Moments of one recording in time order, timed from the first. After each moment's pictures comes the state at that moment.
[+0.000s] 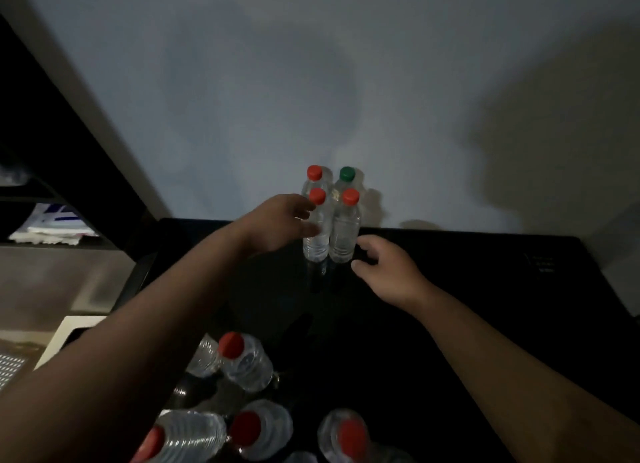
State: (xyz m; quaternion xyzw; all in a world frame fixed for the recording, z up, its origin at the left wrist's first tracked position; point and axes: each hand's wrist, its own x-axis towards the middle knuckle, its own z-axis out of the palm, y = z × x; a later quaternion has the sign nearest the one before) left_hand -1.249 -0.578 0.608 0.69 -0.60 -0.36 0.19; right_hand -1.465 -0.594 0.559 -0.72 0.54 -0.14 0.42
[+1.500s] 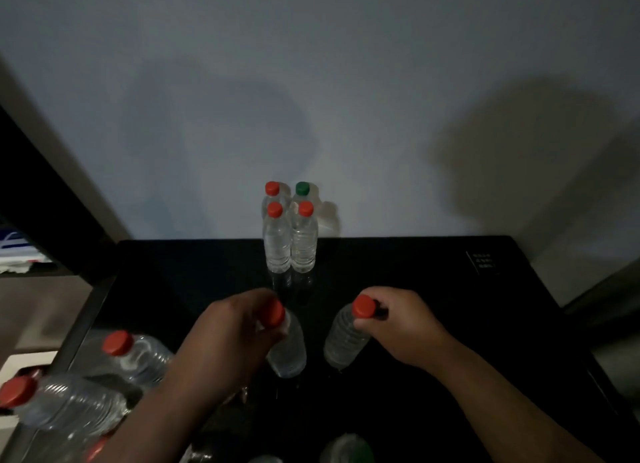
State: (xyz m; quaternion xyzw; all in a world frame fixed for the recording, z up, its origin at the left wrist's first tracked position) left_hand -1.319 -0.424 0.624 0.69 -0.63 -0.24 0.27; right_hand -1.560 -0.524 0.589 -0.75 0.51 -0.14 0.39
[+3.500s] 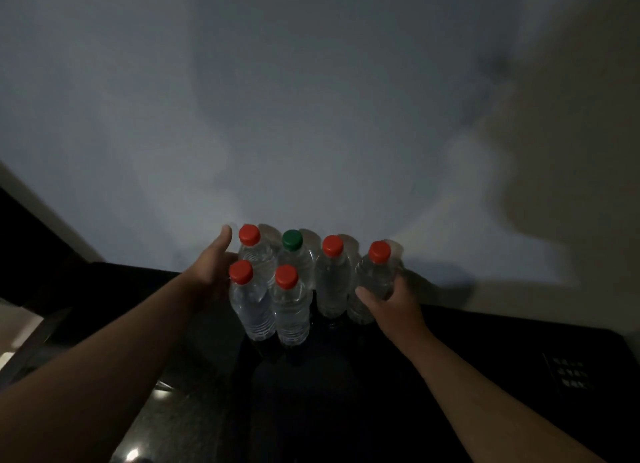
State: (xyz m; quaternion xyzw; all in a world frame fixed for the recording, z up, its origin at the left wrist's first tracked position) left_hand -1.238 -0.717 0.504 0.66 -0.17 -0.60 0.41; right_hand -1.534 -0.804 0.432 -0.63 0.51 -0.30 0.50
